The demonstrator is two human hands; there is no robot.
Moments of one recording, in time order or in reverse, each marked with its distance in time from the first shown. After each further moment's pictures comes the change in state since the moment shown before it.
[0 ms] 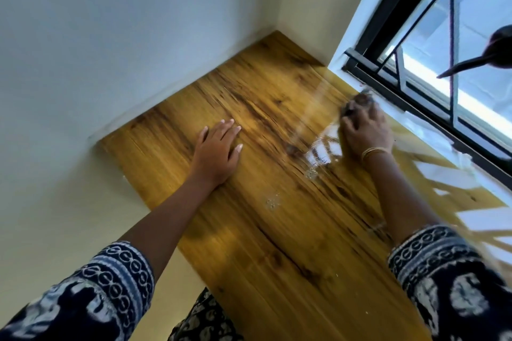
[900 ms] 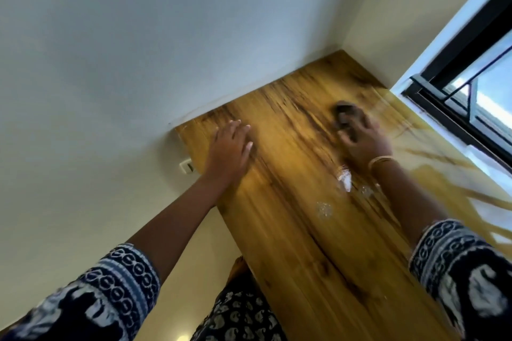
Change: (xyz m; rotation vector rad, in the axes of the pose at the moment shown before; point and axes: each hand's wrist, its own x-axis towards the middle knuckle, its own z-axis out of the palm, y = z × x) left_hand -0.043 -0.061 -0.059 0.059 0.114 -0.143; right_hand -0.001 -0.099 0.023 -0.008 -0.012 -0.422
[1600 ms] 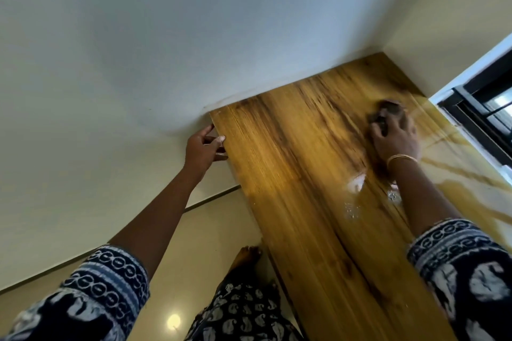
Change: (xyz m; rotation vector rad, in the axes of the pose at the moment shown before) left_hand -0.045 -0.090 -0.024 -1.055 0.096 -0.802; right_hand 0.014 -0.034 -0.003 0.066 0.036 0.233
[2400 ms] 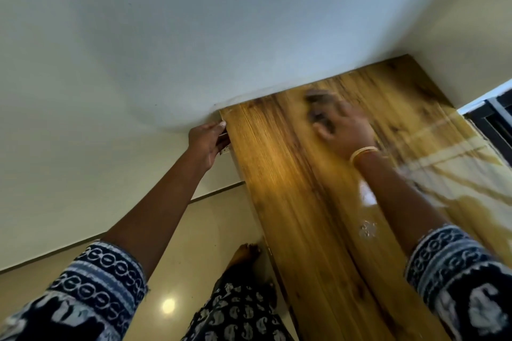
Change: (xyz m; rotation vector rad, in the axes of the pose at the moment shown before) left_hand 0.030 0.017 0.002 -0.494 0.127 -0.323; right_hand 0.006 -0.117 0.036 -0.087 -0.039 -0.596
